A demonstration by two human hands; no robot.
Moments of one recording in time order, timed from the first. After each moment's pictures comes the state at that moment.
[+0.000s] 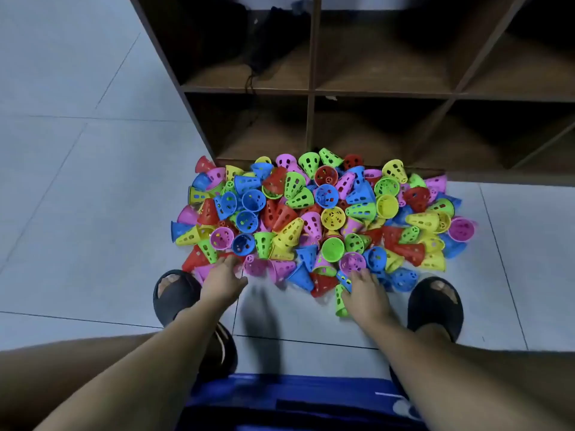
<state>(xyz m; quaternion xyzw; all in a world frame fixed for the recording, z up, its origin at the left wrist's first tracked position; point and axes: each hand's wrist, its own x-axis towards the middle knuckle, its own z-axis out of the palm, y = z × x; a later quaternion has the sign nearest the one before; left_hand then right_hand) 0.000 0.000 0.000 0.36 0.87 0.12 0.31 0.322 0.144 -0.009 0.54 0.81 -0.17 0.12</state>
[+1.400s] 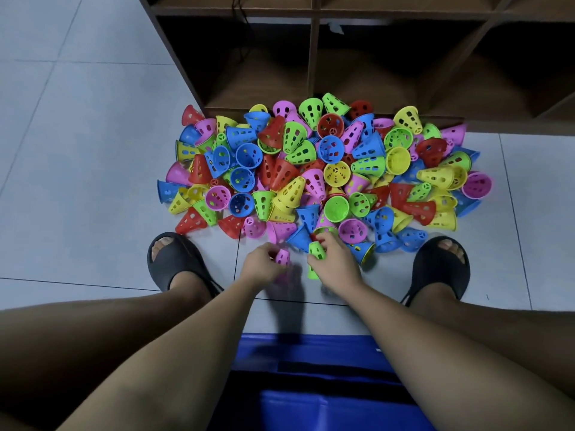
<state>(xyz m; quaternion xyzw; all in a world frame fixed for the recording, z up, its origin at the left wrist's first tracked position) 0.087 0.011 -0.040 0.29 0.83 0.17 0.45 0.267 0.107 -0.020 0.54 0.74 -0.41 -0.03</state>
